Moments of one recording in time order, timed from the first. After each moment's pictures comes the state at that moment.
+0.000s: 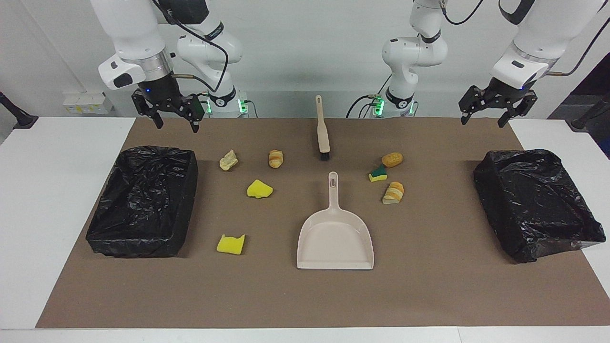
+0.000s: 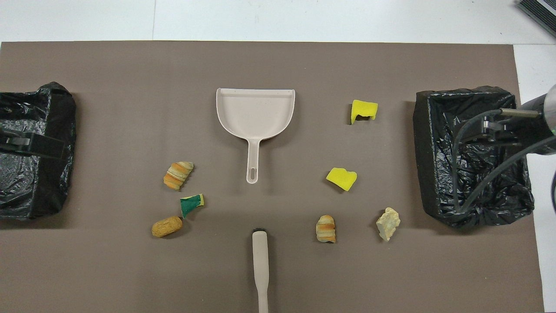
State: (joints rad) left arm -0.08 -0.03 0.00 -1.55 -0.01 1.51 0.10; right arm -0.04 0.04 0.15 -1.43 -0.01 1.45 0.24
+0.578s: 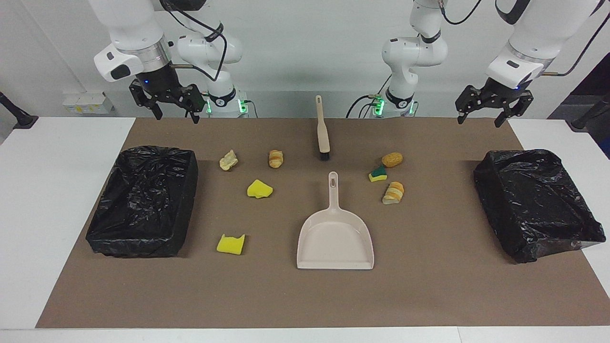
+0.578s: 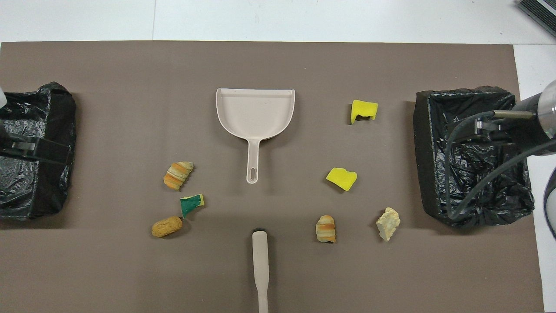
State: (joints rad) left arm -0.09 -0.04 -0.01 -1.56 -0.04 1.47 0.10; right arm -0.02 0.03 0.15 -1.42 -0.03 1.45 0.26
